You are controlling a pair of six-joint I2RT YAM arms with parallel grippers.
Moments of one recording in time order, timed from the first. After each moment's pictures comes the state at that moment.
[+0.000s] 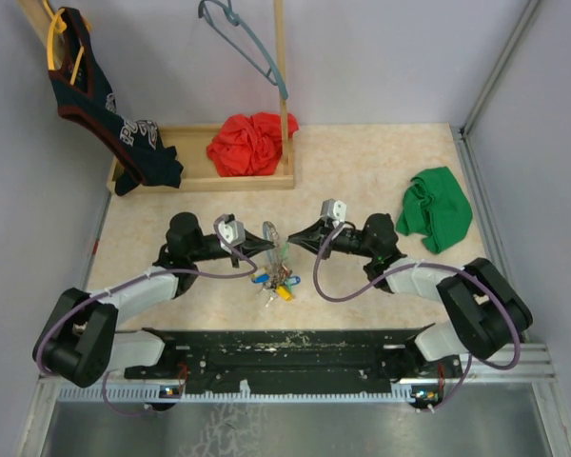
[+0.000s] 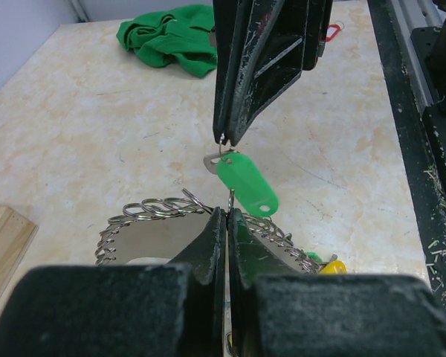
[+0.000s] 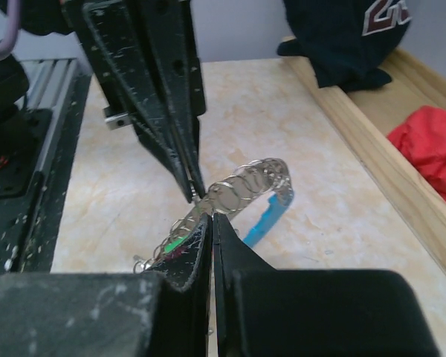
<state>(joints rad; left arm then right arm) -0.44 1.25 0.45 0.73 0.94 0.25 0.55 1.40 0.48 1.02 -0.79 0.02</state>
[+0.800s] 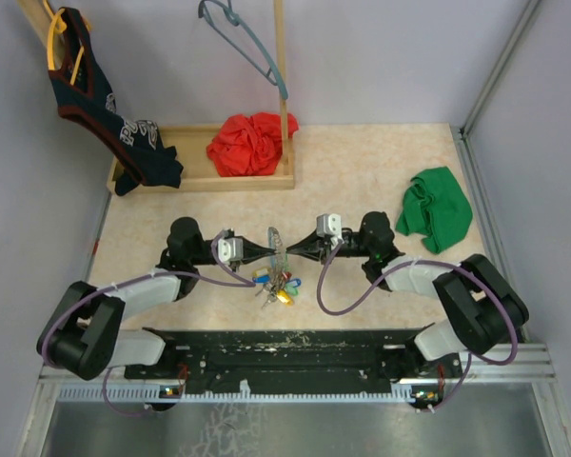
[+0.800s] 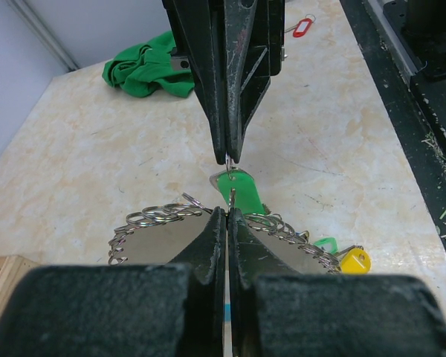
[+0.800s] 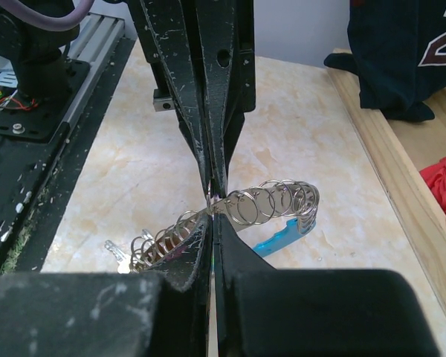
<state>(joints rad) -0.44 1.30 0.40 0.84 1.06 0.41 0.55 1.43 0.49 0.98 -1.02 -0.19</state>
